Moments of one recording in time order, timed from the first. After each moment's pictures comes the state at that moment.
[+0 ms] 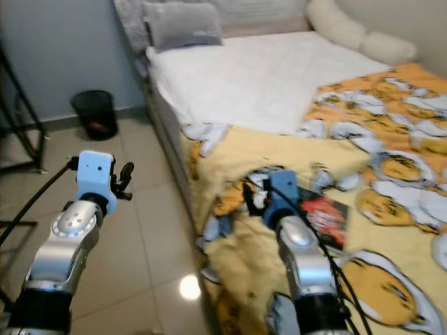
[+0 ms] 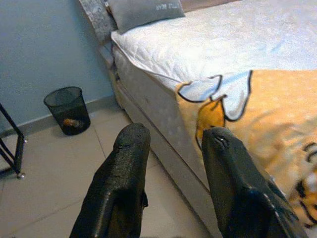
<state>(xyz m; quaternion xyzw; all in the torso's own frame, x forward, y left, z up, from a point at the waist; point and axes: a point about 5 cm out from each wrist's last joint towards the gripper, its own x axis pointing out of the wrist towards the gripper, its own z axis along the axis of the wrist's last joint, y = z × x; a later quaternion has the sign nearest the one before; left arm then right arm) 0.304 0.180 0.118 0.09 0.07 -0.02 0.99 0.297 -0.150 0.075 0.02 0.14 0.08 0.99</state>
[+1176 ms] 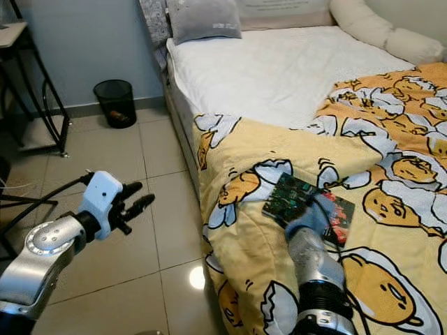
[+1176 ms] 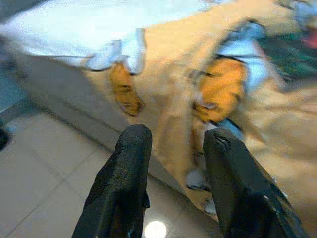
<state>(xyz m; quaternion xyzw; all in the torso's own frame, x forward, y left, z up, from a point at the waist) 0.263 0.179 0.109 0.14 0.12 -0.31 0.93 0.291 -0.204 0.026 0.30 0.28 -0.21 0.89</state>
